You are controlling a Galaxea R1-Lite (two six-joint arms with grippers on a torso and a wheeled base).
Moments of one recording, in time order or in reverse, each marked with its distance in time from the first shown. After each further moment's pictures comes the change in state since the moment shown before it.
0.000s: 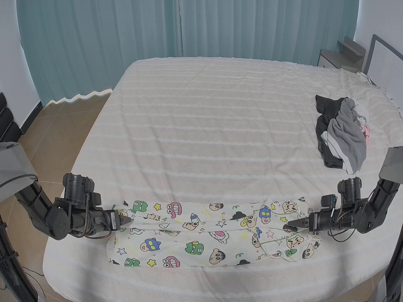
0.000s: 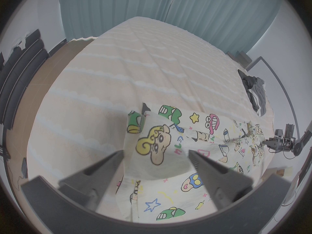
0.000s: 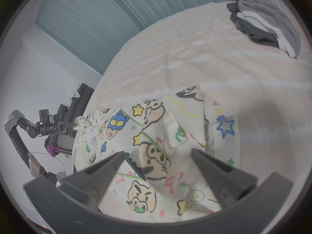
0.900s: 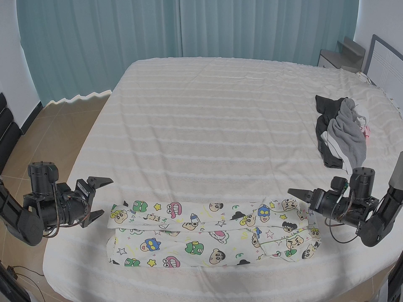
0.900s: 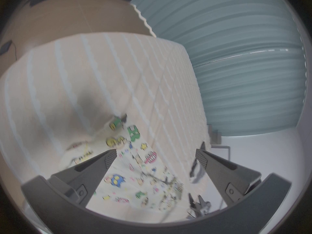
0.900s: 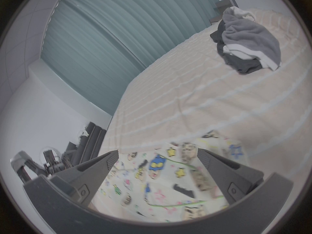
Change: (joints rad) left arm 0.108 -0.233 0.134 -0.212 -0.210 -0.827; right arm 0.126 -0.165 0.173 -0.444 -0.174 0.427
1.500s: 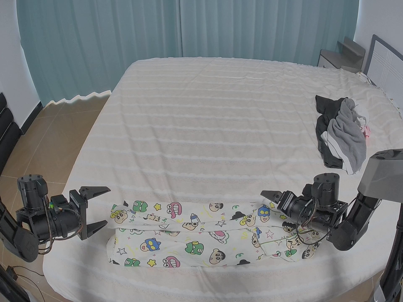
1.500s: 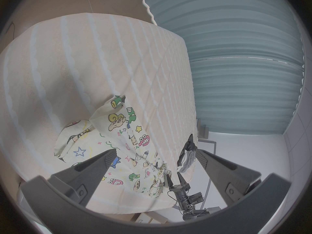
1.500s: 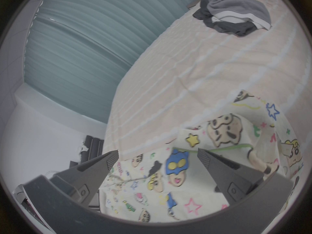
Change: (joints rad) left arm 0.054 -0.027 0.179 -0.206 -0.212 -0.113; right arm 0.222 0.162 -0.173 0.057 -0.254 0.296
